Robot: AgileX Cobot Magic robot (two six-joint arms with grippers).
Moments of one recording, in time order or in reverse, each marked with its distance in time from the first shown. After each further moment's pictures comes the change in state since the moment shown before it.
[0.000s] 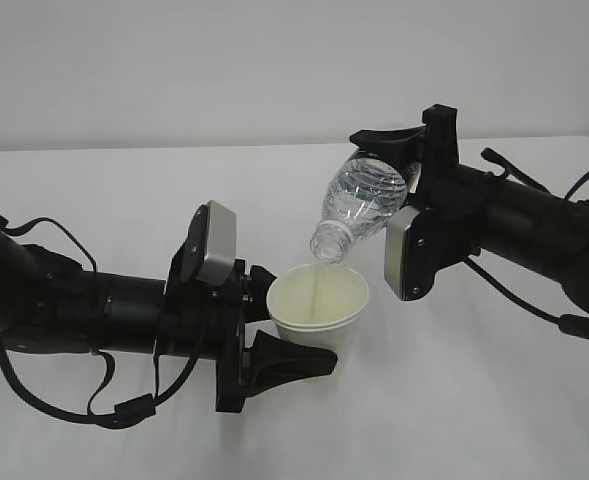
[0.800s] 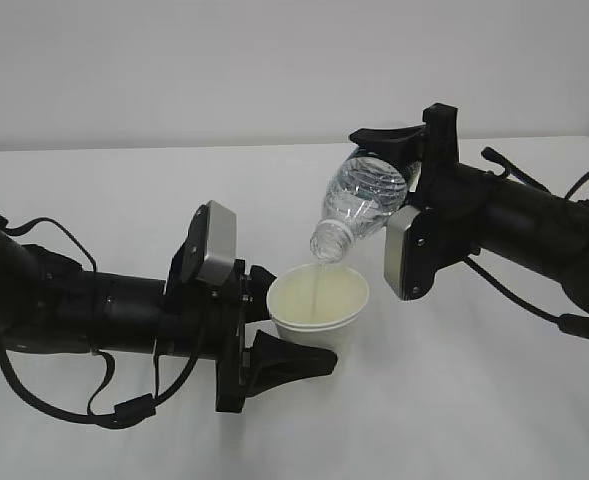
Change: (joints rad) left arm 0.000 0.000 0.000 0.000 0.000 0.000; right arm 0.000 0.000 0.000 0.000 -0.008 -0.002
